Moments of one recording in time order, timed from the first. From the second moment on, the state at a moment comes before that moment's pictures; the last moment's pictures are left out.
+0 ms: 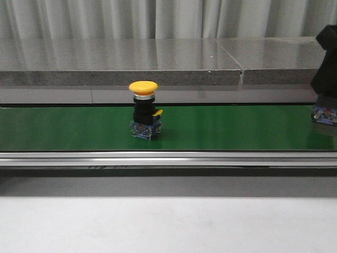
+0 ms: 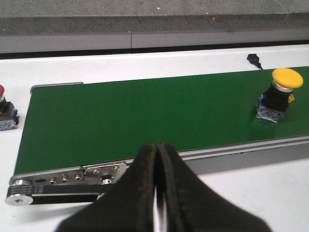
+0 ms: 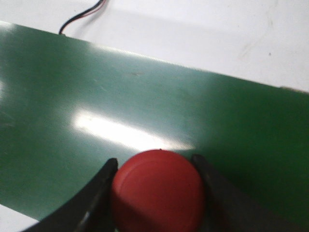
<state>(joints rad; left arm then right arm) -0.24 0.42 -0.46 -0.07 0.53 -0.01 -0.07 1.45 -0.97 0.52 0.61 -0.57</state>
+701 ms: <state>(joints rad) -0.24 0.42 -0.46 -0.07 0.53 -0.01 -0.47 1.49 -1.30 0.52 0.60 -0.57</state>
